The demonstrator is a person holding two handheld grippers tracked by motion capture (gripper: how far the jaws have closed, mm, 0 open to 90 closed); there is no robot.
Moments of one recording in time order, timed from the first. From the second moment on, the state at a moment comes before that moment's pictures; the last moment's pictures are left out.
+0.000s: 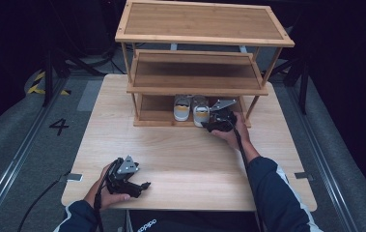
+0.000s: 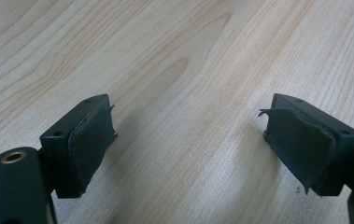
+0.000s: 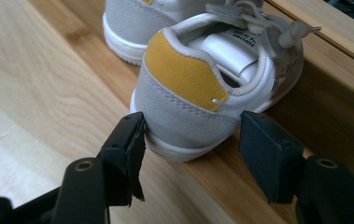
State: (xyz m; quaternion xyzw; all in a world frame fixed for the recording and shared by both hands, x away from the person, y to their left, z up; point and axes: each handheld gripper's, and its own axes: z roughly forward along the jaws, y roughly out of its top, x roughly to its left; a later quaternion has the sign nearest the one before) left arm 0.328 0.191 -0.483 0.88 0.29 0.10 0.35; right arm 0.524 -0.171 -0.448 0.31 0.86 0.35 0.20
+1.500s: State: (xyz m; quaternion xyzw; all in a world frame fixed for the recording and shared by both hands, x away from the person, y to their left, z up) left arm 0.327 0.190 -0.483 0.88 0.29 0.11 0.35; right arm 0.510 -0.178 -0.430 0.28 0.88 0.33 0.20
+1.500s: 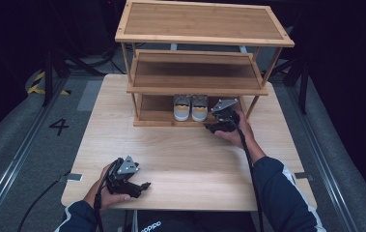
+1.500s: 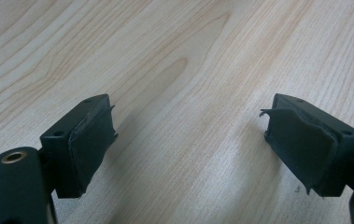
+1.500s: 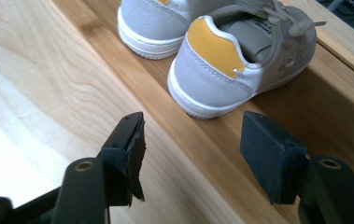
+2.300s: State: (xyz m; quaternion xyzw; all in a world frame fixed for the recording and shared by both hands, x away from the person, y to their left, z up) left arm 0.327 0.190 -0.483 0.88 0.29 0.11 0.35; right arm 0.450 -0.215 -0.413 0.22 0.91 0.29 0.18
